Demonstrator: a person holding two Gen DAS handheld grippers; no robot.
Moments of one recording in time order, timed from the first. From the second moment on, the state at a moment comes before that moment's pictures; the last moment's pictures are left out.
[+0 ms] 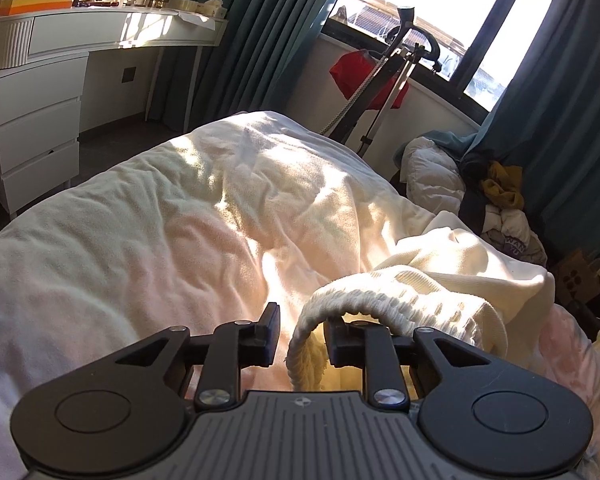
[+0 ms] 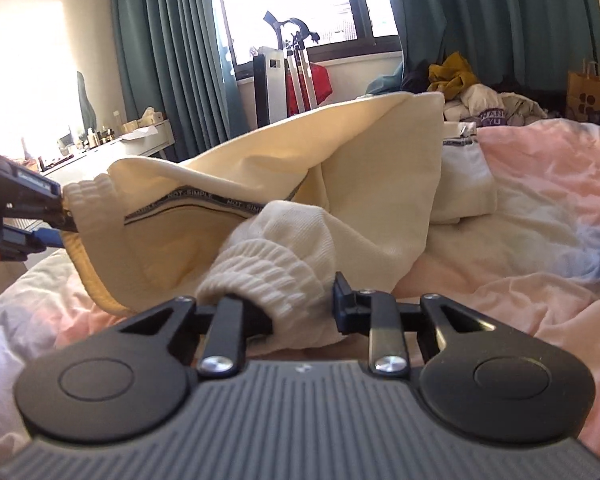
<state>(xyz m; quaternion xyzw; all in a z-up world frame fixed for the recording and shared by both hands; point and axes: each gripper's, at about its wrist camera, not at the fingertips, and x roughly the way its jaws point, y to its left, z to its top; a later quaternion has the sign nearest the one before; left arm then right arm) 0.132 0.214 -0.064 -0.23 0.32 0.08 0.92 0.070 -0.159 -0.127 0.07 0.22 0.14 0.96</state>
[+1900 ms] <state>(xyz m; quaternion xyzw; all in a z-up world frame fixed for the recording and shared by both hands) 0.180 0.276 0.080 -0.18 0.17 -0.01 0.97 0.008 -0.100 -0.073 0.14 0.20 0.25 0.94</state>
